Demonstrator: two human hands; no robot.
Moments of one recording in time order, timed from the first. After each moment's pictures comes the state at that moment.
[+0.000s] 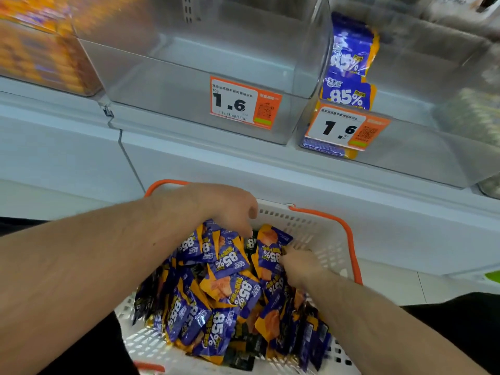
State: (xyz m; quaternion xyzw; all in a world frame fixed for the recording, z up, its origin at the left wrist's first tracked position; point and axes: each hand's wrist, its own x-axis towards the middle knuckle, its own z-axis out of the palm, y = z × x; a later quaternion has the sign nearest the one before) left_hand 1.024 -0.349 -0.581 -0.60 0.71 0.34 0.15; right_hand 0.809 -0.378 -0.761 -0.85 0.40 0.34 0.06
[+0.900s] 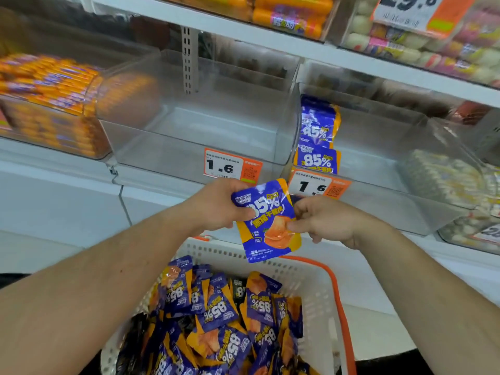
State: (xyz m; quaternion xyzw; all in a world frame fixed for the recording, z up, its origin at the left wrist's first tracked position) left_hand 1.043 -0.360 -0.525 -0.62 0.55 0.43 -0.35; right_hand 0.832 -0.429 -0.502 -0.76 0.49 0.00 0.43
